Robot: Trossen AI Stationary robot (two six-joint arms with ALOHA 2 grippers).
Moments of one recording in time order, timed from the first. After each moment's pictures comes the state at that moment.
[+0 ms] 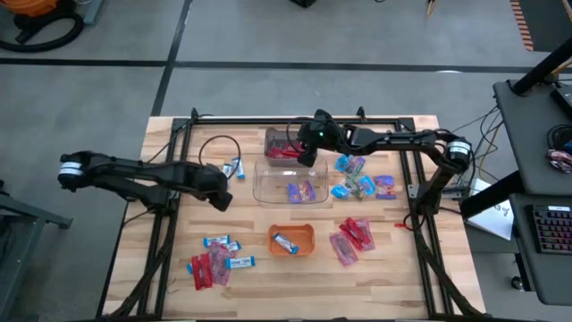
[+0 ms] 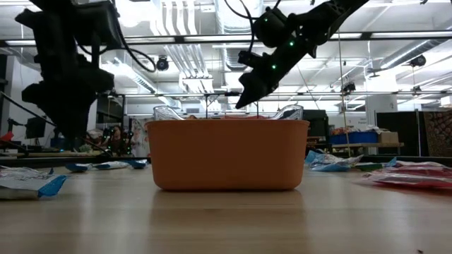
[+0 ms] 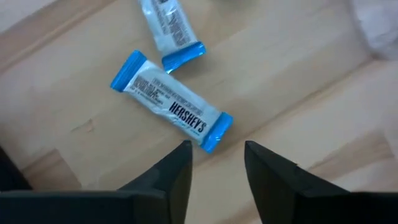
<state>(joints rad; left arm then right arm) 0.03 1.08 0.64 -0.92 -0.17 -1.02 -0.38 1.70 1.15 -0.05 0.21 -0.26</state>
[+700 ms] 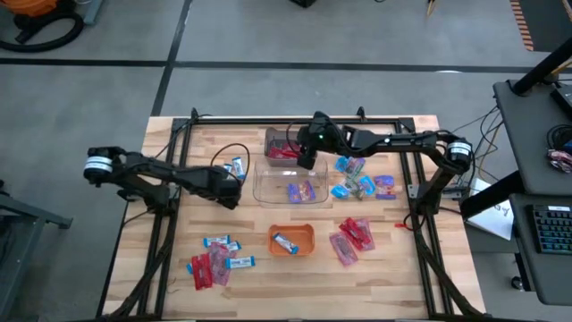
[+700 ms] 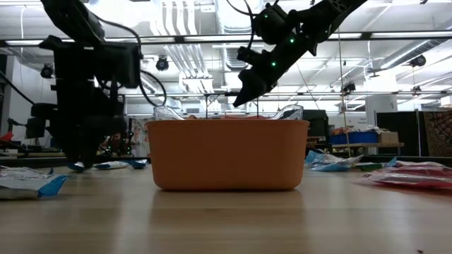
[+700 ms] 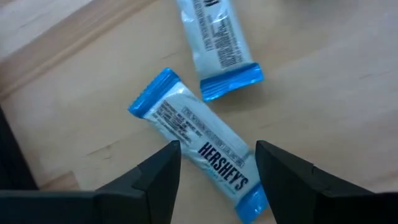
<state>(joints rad) 0.05 1.40 0.63 -0.82 -0.30 -1.08 -0.35 1.70 1.15 -0.05 0.20 -0.26</state>
